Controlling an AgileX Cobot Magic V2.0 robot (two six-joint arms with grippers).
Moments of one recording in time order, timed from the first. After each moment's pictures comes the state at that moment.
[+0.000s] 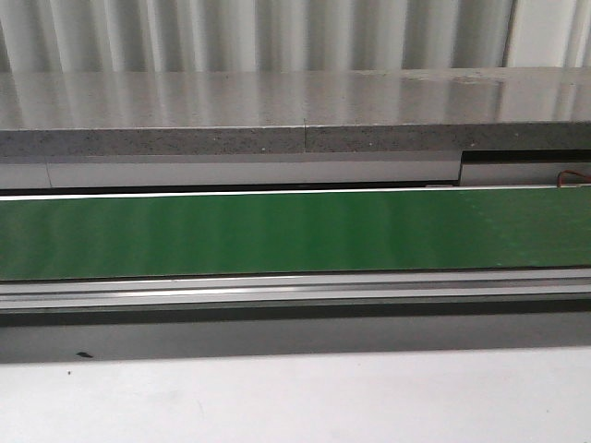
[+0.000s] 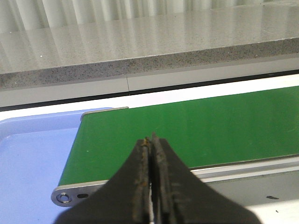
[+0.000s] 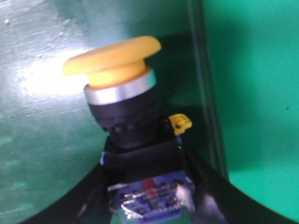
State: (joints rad) left arm -0.06 0.00 0.00 0.00 0.21 0.10; right arm -0.21 1.68 -1.19 0.14 0.90 -0.04
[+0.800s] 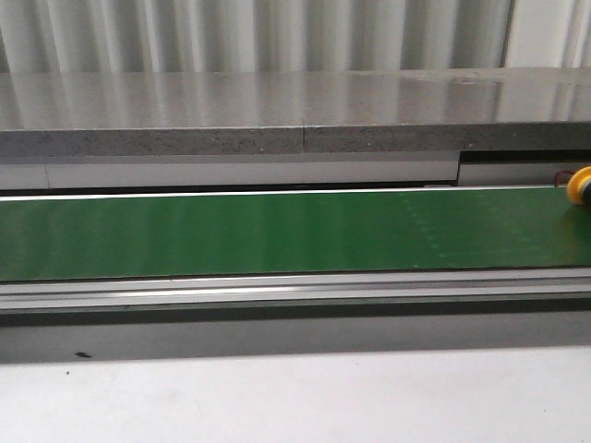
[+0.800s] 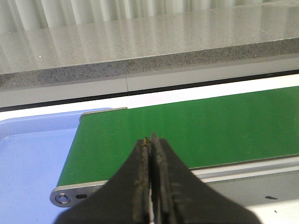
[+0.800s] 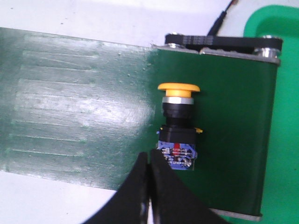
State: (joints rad) left arm -0.06 0.00 0.00 0.00 0.21 0.10; right arm -0.02 1.40 -1.19 0.18 0.90 -0.20
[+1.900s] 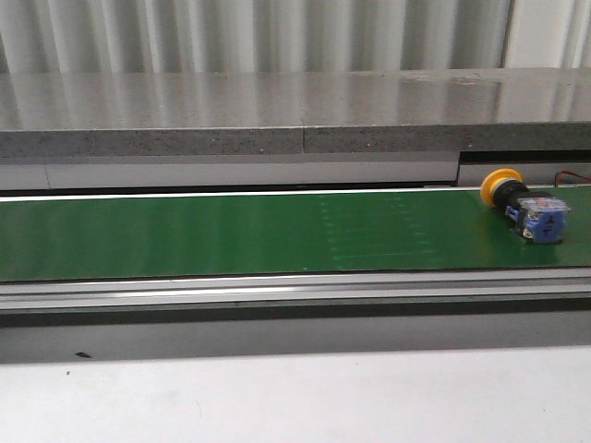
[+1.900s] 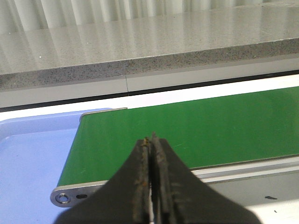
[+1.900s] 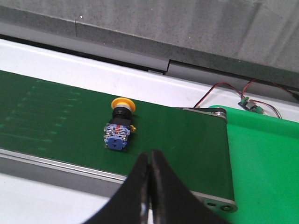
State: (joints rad) left arm -0.06 0.00 0.00 0.00 0.21 0.10; right arm 0.08 0.39 -0.46 0.14 0.46 -0.21
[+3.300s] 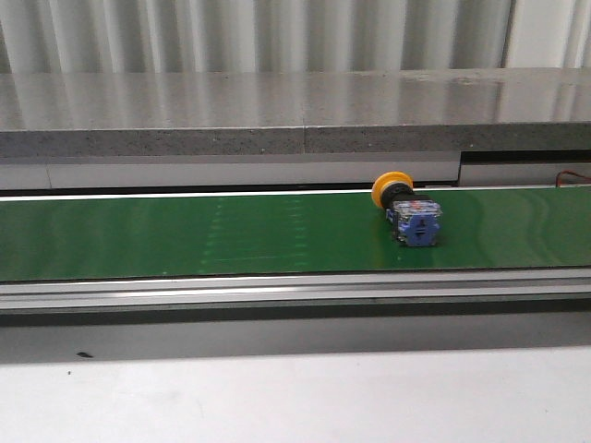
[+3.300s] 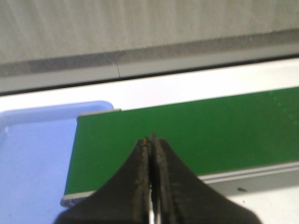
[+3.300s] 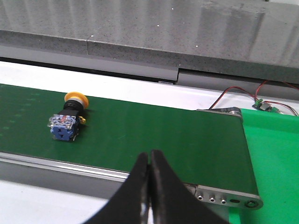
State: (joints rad) left arm -0.06 0.38 -0.48 -0.01 0.60 0.09; right arm 0.08 0.24 -0.31 0.22 0.38 -0.21
